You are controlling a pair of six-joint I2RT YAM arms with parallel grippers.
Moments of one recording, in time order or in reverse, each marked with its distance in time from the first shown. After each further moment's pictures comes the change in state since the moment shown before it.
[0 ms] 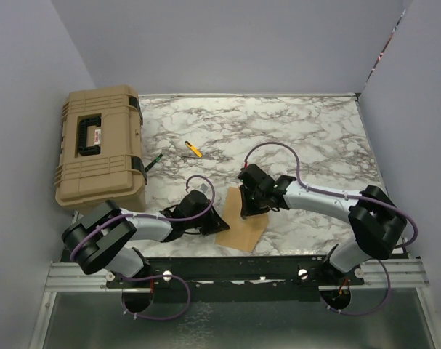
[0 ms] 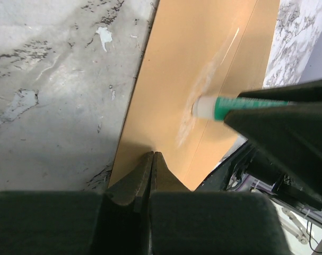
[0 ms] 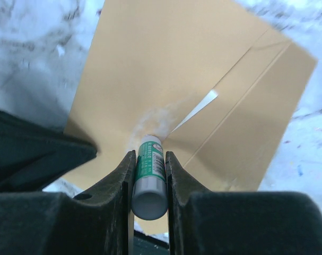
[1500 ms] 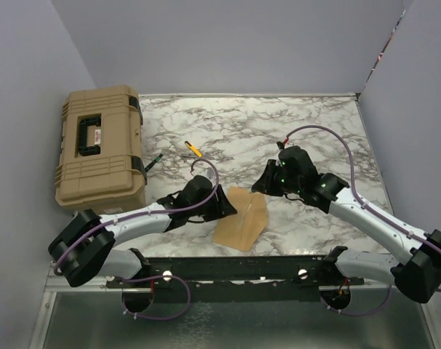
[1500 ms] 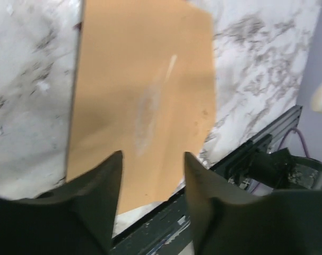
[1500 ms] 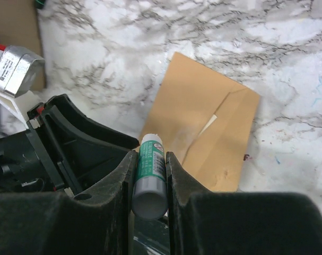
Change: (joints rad) left arm 0.000 -0.107 0.189 -0.294 -0.056 0.158; right arm -0.158 -0.383 0.012 -0.035 -0.027 0.081
